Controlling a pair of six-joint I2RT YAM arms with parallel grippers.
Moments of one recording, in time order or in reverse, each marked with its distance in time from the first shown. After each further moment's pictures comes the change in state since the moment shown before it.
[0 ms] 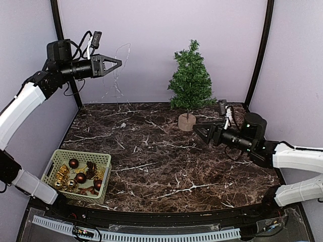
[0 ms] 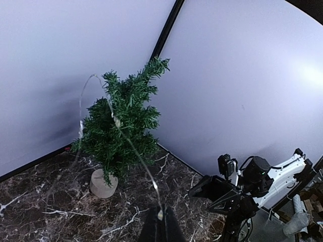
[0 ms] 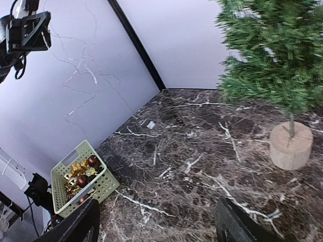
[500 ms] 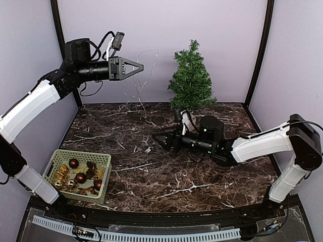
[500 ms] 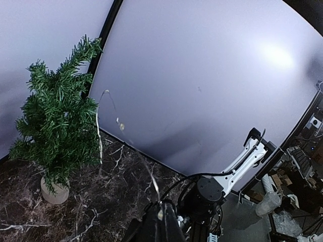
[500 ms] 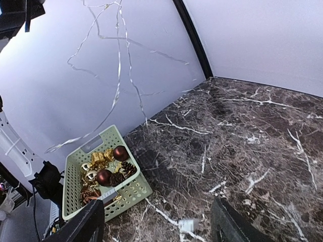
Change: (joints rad) left arm -0.163 0.109 0.044 0.080 0.104 -0.039; right arm 0.265 0.549 0.270 0.295 0.044 -0.036
